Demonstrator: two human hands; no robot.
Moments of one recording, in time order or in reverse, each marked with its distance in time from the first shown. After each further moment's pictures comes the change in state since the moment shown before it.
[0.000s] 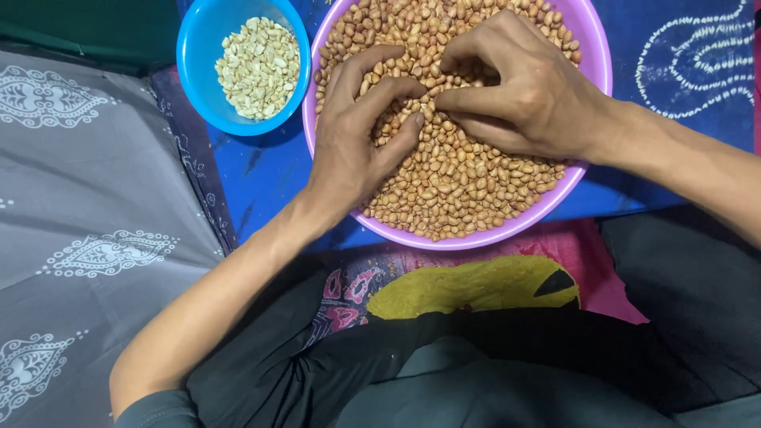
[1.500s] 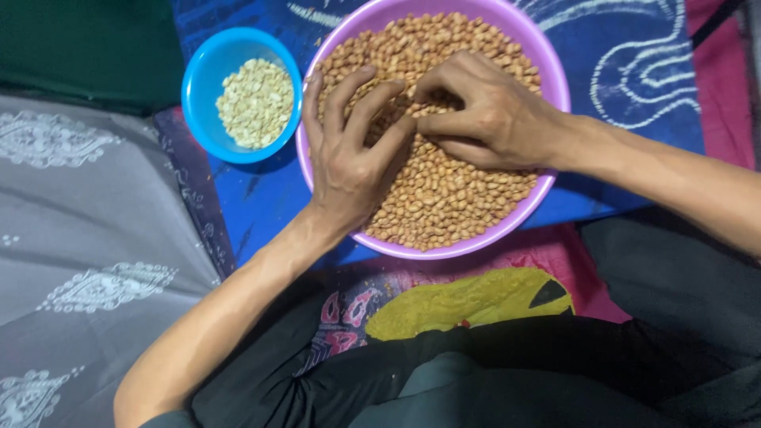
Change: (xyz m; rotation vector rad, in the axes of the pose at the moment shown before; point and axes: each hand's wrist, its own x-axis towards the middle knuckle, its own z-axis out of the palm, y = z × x) left_hand 0.002 0.002 0.012 0.397 0.169 0.280; right_hand -0.001 0.004 0.008 0.055 -0.006 -0.012
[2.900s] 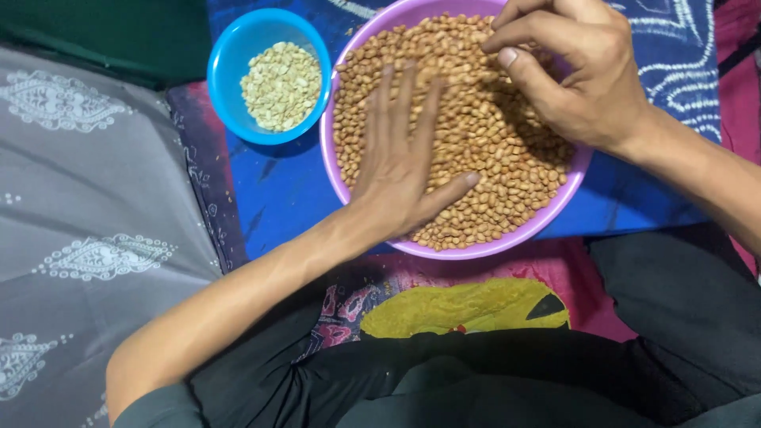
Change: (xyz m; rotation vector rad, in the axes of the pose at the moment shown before) left_hand -0.032 0.009 0.036 -0.057 -0.351 -0.208; right_hand 0.006 -0.004 -0.043 0.150 0.191 0.223
